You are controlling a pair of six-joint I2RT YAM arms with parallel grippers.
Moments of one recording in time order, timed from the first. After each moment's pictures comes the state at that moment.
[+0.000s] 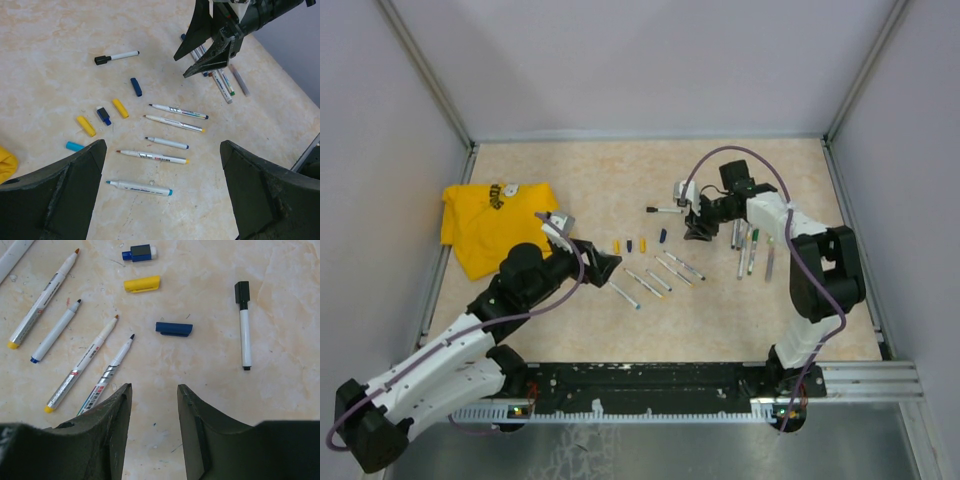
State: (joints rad) left arm -0.72 0.78 0.55 0.06 0.00 -0.33; right arm 0.28 1.73 1.21 -0.53 -0.78 -1.00
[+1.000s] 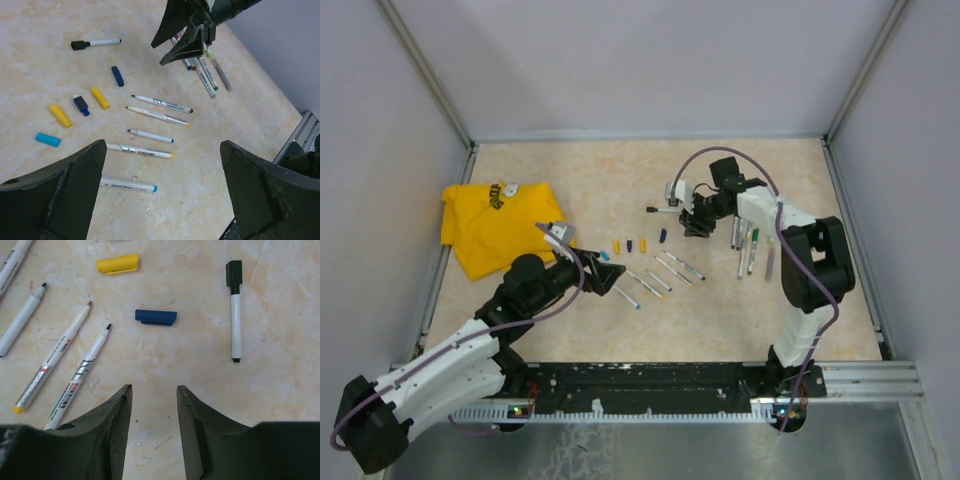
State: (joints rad) left arm -0.72 0.75 0.42 0.21 0.06 -0.43; right arm 0.30 1.78 1.27 -0.55 -0.66 -1.03
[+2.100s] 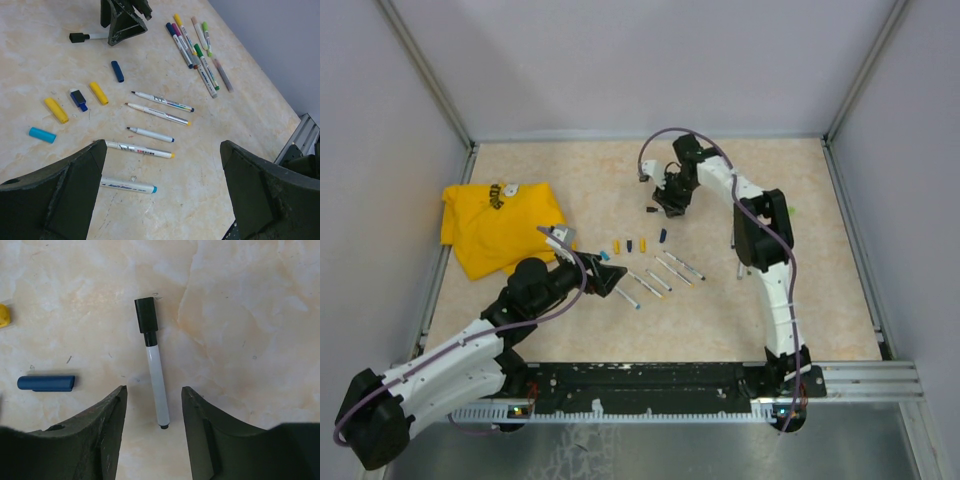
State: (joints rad) left arm -0.72 0.79 0.34 0.32 0.06 -0.47; right arm 0.39 2.34 2.00 -0.83 -0.45 -0.91
